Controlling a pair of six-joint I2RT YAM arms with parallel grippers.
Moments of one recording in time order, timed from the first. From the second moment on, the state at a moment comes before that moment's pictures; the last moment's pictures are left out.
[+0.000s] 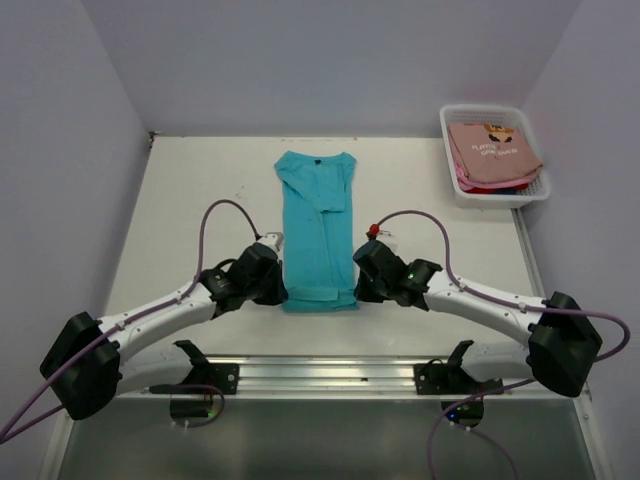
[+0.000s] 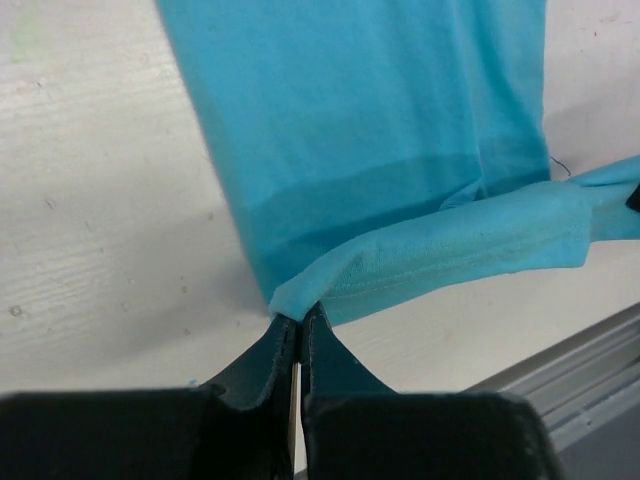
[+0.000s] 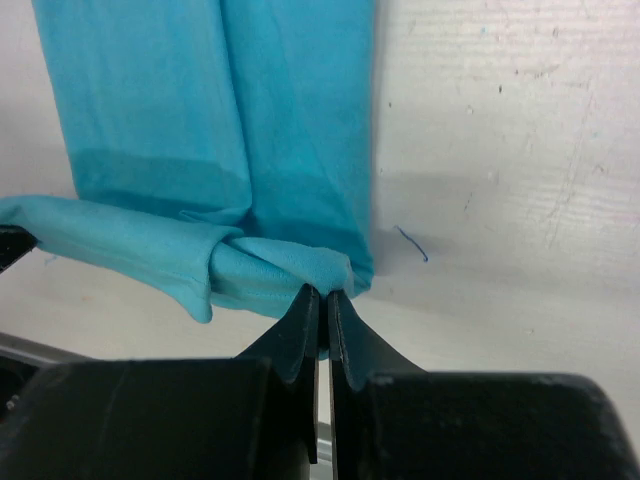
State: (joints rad) left arm -0.75 1.12 0.58 -0.36 -0.03 -0.66; right arm 0.90 1.25 0.76 -0.50 0.21 0.90
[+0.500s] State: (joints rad) left arm -0.61 1.31 0.68 -0.24 -0.11 -0.55; right arm 0.79 1.58 1.03 -0.45 0.19 0.69
